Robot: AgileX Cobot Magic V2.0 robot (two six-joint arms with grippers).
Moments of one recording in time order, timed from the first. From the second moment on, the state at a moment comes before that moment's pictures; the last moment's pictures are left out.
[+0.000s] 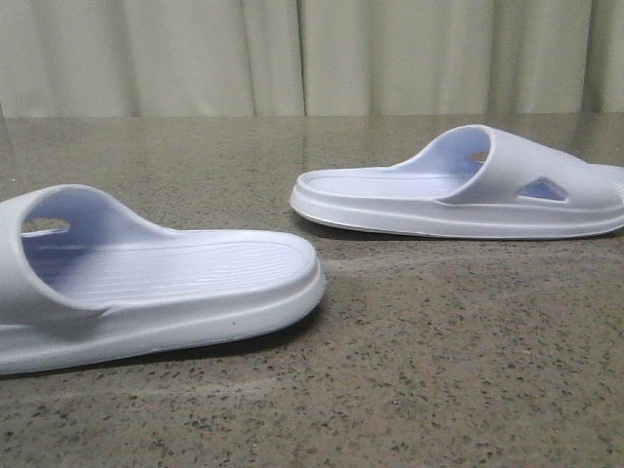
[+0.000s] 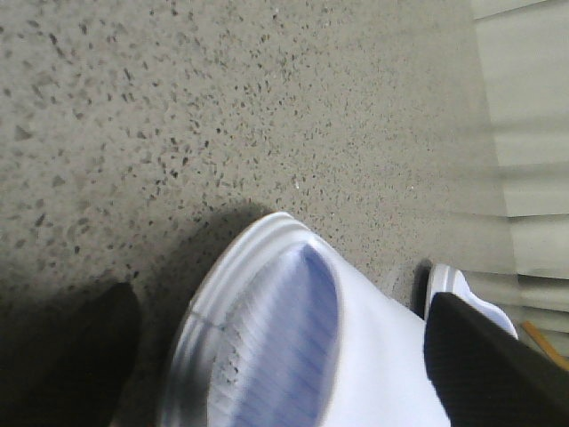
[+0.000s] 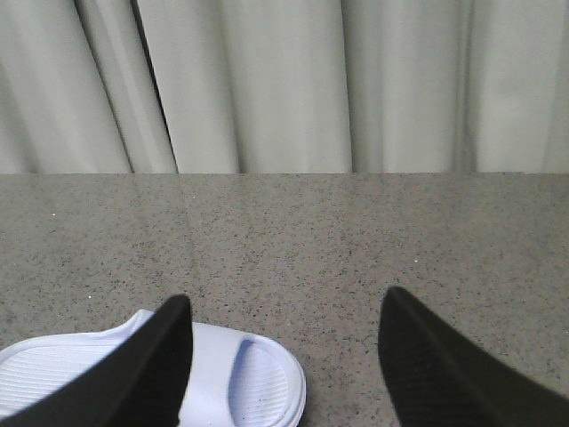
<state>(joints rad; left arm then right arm) -0.08 0.59 -0.25 -0.91 0.51 -0.26 0.13 0.45 -0.49 0.05 0.23 -0.02</state>
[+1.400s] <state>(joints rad) -0.08 0.65 -0.25 -0.94 0.55 -0.26 0.13 0.45 -0.49 0.05 0.22 -0.02</state>
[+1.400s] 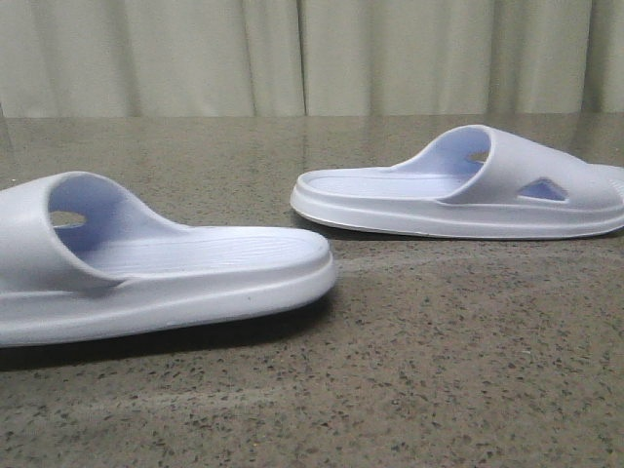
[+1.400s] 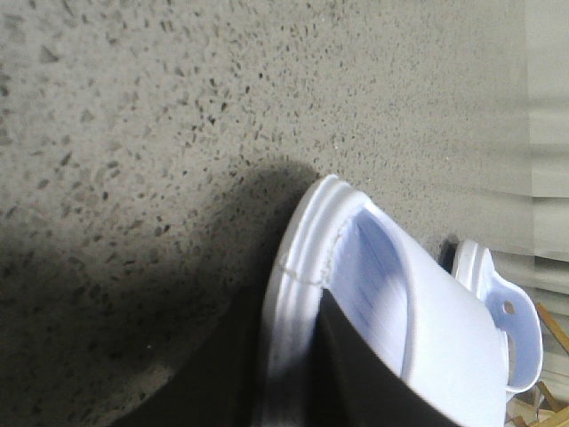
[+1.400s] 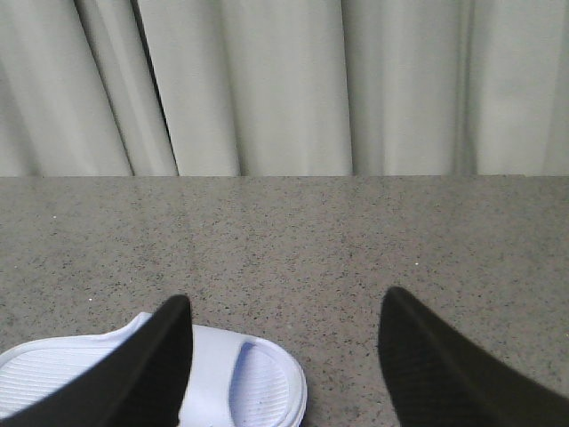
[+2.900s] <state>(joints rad) -0.08 0.55 -0.25 -1.43 0.57 0.09 0.13 1.04 -0.49 0.31 0.05 0.23</state>
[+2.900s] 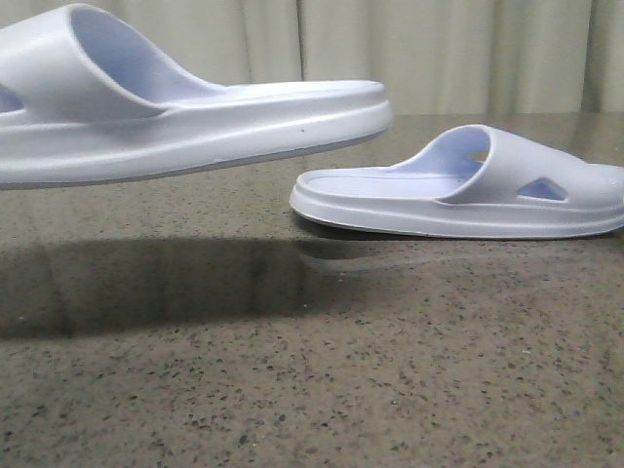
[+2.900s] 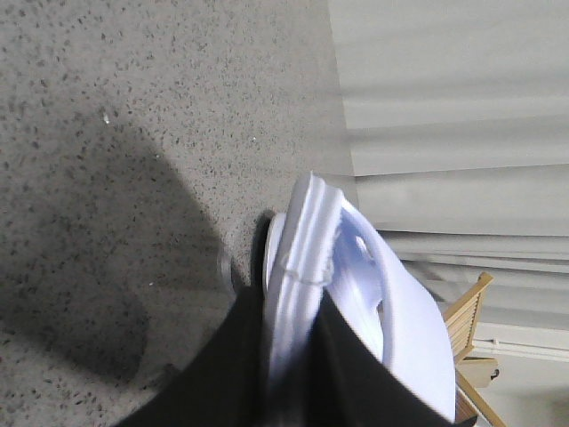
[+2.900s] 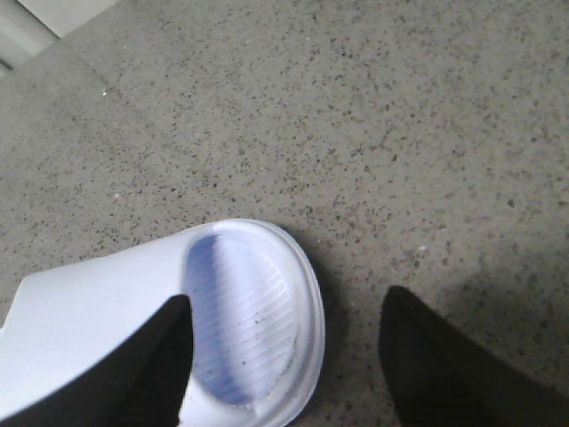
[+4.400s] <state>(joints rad) -0.08 0.55 -0.25 -1.43 0.57 0.10 0.13 1.20 -0.50 0.49 -0.02 0.23</state>
